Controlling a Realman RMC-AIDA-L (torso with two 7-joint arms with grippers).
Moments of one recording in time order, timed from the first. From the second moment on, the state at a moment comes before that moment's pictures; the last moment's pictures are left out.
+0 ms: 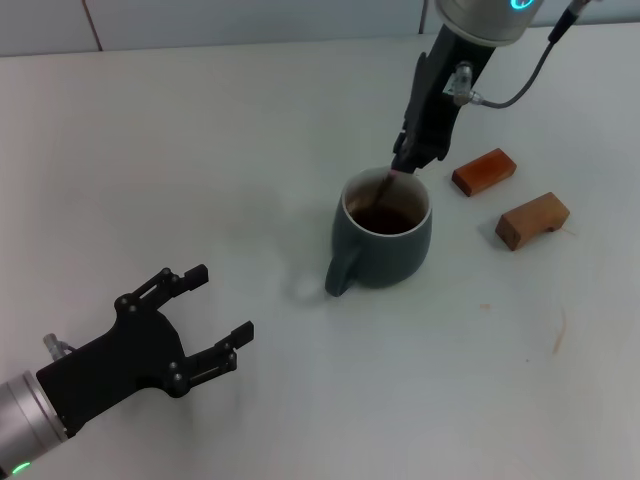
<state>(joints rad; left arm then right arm) -0.37 -2.07 0.17 0.08 2.21 1.53 -0.50 1.22 2.07 -1.19 -0.95 -2.77 -1.76 2.22</state>
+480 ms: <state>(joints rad) -0.37 -2.07 0.17 0.08 2.21 1.53 -0.50 1.22 2.07 -1.19 -0.97 -2.72 -1.83 2.21</state>
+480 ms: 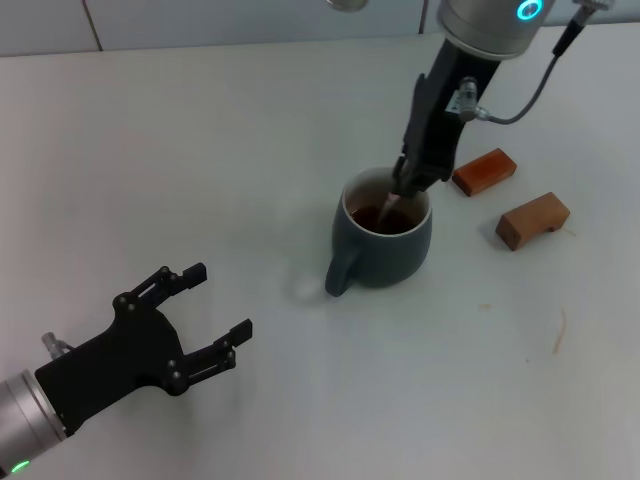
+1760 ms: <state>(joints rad) -0.37 -2.07 0.17 0.08 2.20 1.54 -0.50 1.20 2.08 -1.19 -1.00 -2.82 -1.81 2.24</state>
